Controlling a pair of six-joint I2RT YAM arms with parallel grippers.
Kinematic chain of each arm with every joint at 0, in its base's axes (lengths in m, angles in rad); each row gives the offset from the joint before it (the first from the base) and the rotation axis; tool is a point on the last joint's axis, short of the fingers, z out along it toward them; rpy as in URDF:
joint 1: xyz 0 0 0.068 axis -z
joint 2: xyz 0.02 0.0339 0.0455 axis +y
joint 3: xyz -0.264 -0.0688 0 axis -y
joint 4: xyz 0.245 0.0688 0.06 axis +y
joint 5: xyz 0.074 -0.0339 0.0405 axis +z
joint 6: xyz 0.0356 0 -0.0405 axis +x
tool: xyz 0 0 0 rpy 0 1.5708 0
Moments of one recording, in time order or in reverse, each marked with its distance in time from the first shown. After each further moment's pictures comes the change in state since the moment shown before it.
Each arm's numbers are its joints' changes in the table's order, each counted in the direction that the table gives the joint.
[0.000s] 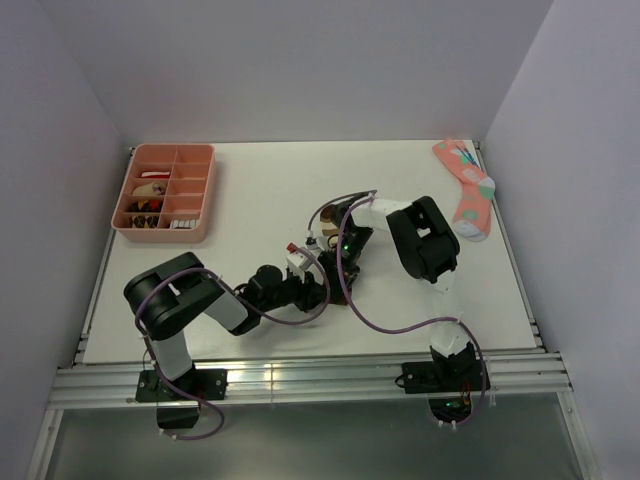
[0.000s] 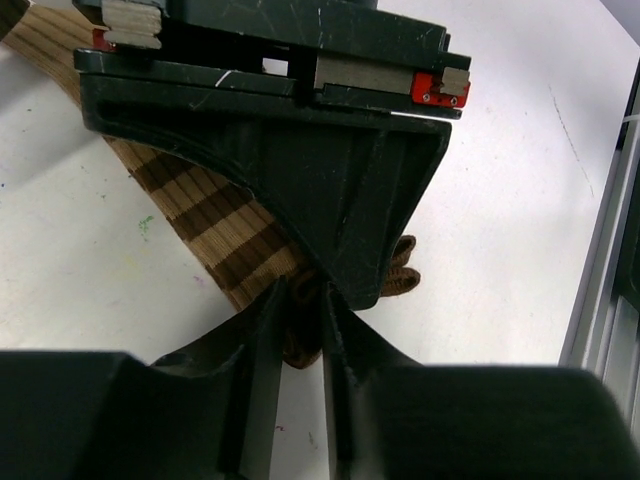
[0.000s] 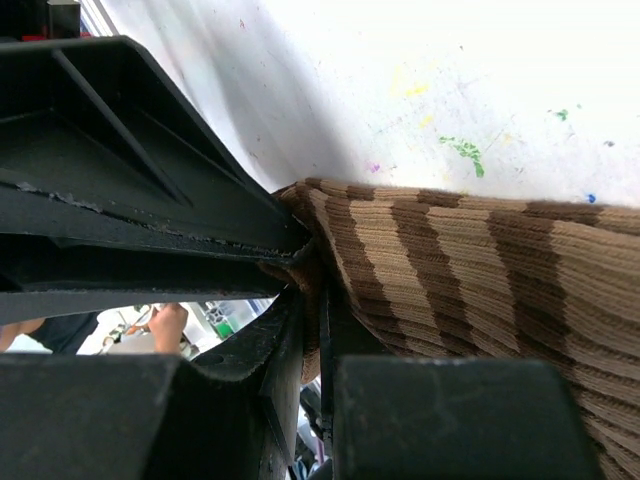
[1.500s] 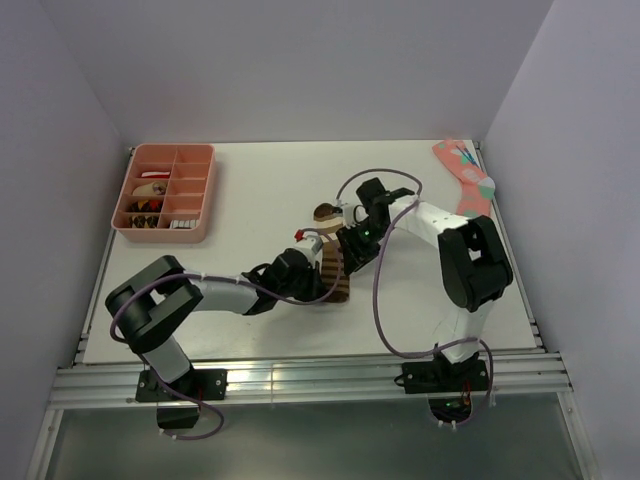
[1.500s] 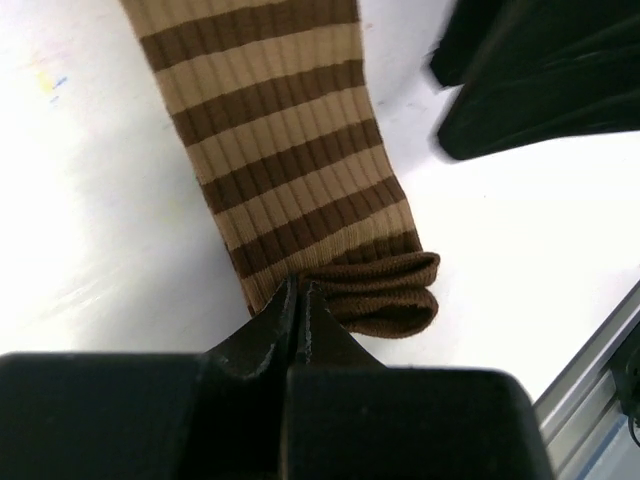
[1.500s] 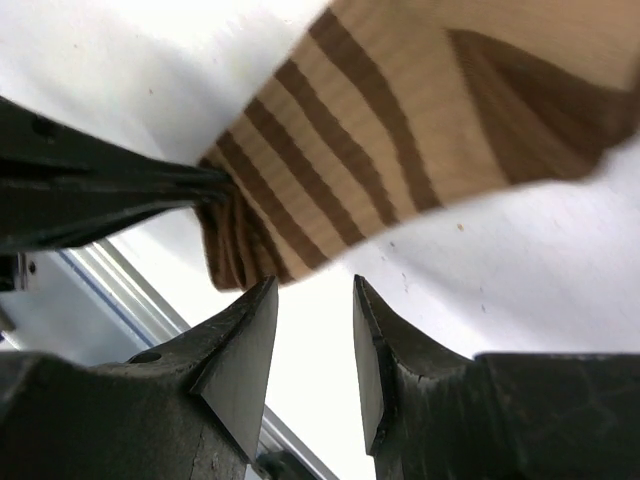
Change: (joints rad) left arm 0.037 -0.110 0.260 0.716 0.189 -0.219; right arm 0.100 -0.388 -0.229 -0.353 -0.276 0.264
